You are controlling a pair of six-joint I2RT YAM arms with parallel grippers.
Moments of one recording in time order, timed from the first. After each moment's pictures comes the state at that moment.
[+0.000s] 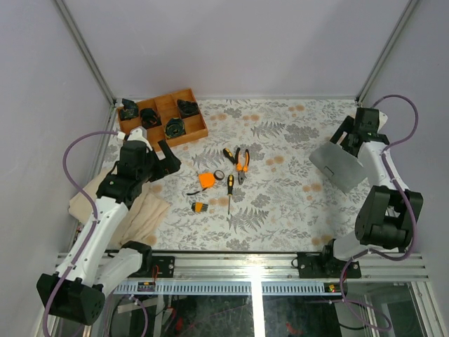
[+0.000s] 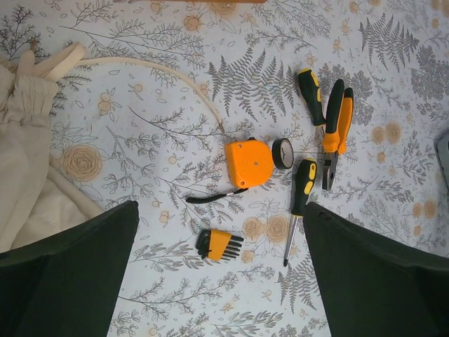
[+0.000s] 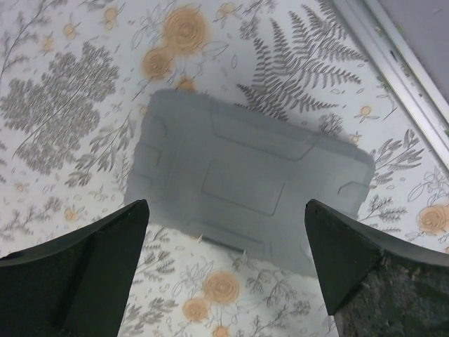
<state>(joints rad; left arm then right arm) -0.22 0.93 0.87 -0.57 -0.01 -0.56 -0.17 1.51 1.17 -0.50 0.23 0.40</state>
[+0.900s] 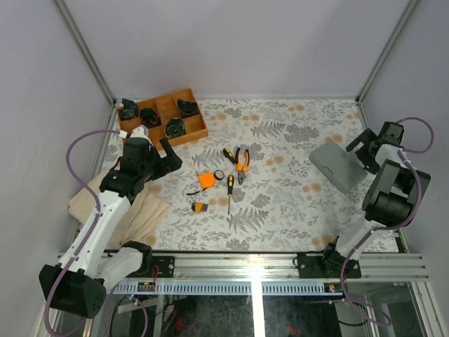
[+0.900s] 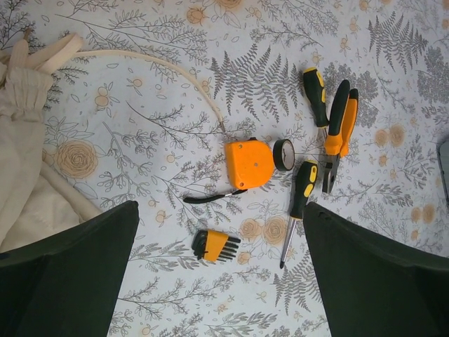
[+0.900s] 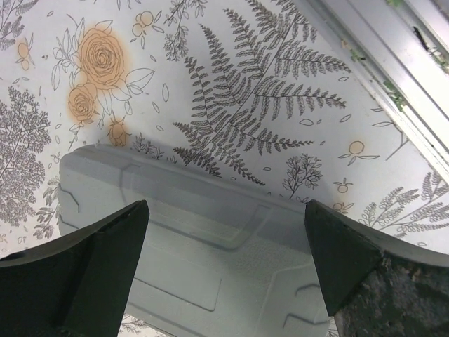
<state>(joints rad) -0.22 0.99 0.89 -0.57 -0.02 -0.59 -0.46 1.76 1.15 -0.31 -0.08 0.41</state>
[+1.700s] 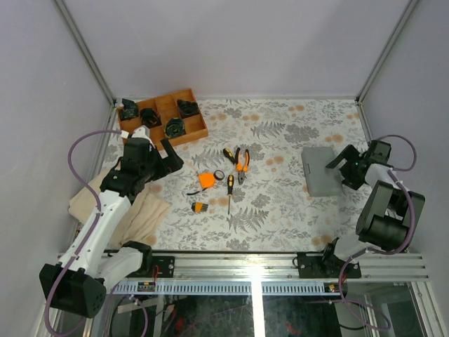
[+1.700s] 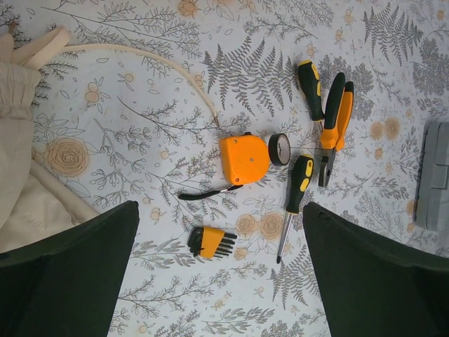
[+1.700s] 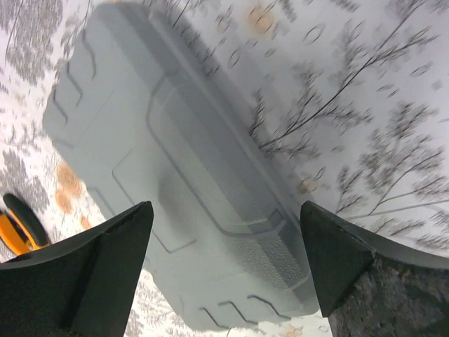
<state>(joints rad) -0.22 0.99 0.89 -0.57 0.02 -0.59 -0.44 1.55 0.86 -0.30 -0.32 0.42</state>
